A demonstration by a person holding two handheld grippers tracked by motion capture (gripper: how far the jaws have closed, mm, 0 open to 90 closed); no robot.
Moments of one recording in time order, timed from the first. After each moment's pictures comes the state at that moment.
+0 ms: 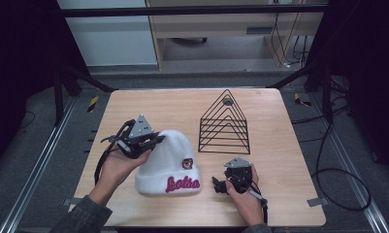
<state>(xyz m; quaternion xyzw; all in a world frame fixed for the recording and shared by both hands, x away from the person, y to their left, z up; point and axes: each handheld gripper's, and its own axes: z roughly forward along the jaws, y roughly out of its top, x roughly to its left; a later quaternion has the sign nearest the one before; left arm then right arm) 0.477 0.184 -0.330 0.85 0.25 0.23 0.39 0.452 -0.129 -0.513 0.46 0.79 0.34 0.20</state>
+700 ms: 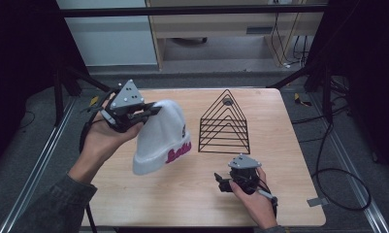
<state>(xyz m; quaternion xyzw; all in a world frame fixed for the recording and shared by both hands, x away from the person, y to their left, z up) 0.481 0.186 -0.229 0.84 0.19 0.28 0.41 0.433 -0.138 -0.462 0.40 0.80 0.39 0.23</state>
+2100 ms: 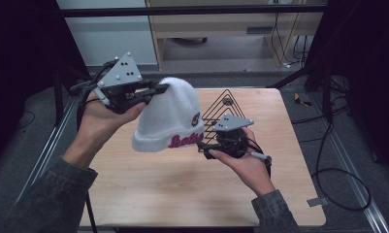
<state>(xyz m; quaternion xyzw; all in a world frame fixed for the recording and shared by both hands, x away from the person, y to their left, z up) 0.477 0.171 -0.174 0.82 0.12 0.29 0.48 0.471 -0.097 -0.335 0.28 0.81 0.47 0.23</state>
